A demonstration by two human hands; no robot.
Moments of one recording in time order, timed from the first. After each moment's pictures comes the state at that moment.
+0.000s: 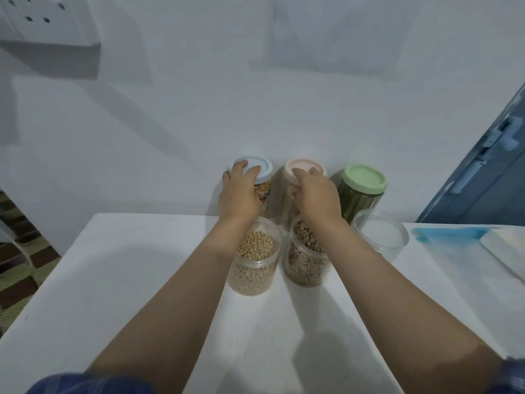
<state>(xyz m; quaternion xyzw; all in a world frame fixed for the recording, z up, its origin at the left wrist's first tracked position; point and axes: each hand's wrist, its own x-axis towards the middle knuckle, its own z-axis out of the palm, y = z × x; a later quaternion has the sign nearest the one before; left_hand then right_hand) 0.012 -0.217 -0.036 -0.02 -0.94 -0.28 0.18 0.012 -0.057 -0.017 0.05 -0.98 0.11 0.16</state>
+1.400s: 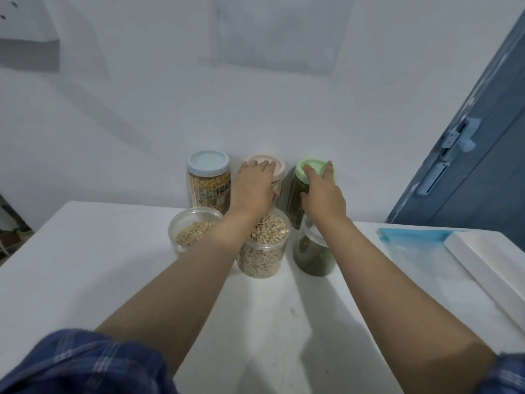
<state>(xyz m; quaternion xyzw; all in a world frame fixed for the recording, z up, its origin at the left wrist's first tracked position) 0.020 -0.099 -0.016 -0.10 -0.97 -0.13 0.19 0.021 0.051 -0.014 -0.02 -0.98 0.18 0.10</state>
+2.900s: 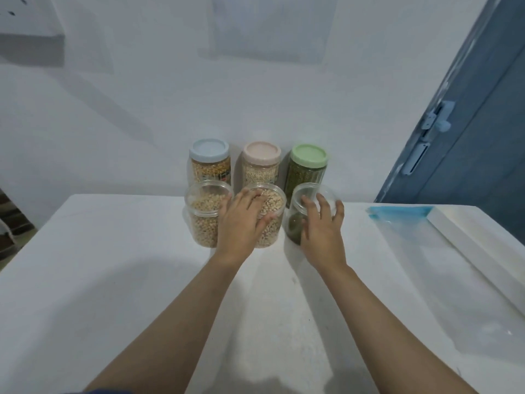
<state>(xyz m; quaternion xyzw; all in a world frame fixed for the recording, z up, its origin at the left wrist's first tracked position) 0.103 -0.124 -0.094 -0.12 -0.94 -0.17 0.26 0.126 0.058 -0.084 0.01 -0.97 0.21 0.15</state>
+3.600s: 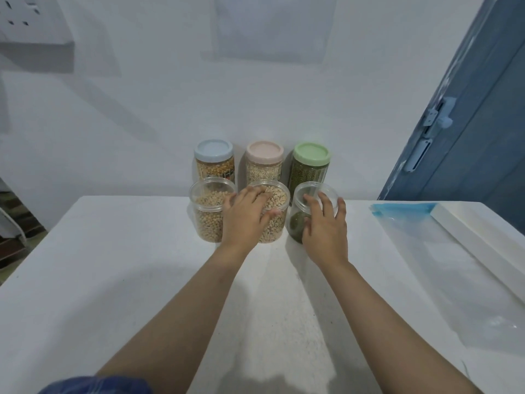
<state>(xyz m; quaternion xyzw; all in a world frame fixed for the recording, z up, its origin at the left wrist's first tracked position) 0.098 -0.126 -0.088 -0.12 -0.95 -0.19 0.24 0.132 0.054 -0.082 -0.01 -0.97 0.20 0.15</state>
